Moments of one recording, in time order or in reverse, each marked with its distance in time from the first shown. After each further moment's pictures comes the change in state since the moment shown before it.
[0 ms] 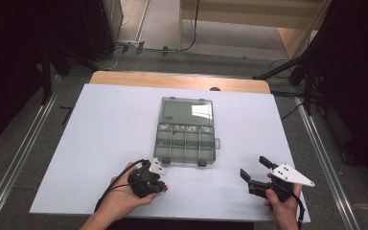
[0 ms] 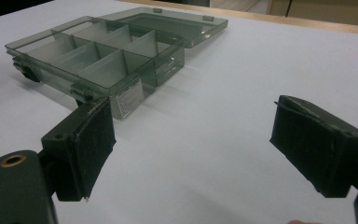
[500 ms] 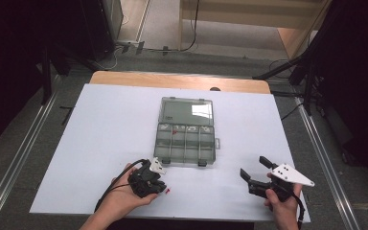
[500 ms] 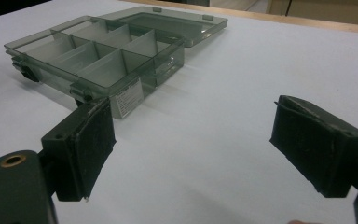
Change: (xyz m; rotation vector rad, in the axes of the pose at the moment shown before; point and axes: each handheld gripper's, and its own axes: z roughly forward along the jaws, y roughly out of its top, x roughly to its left) left arm -0.001 0.001 0.001 0.008 0.006 -0.031; right arm 0.000 0.000 0.001 0.002 -0.001 0.003
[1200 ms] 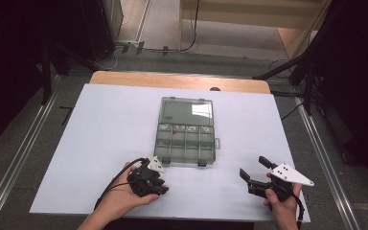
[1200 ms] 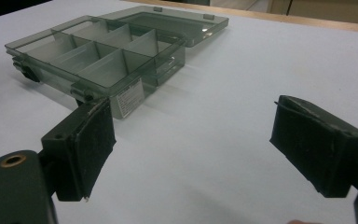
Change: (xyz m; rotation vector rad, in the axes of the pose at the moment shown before) left arm 0.001 0.003 -0.006 -0.011 -0.048 -0.005; right arm 0.000 0.000 0.001 0.003 0.003 0.003
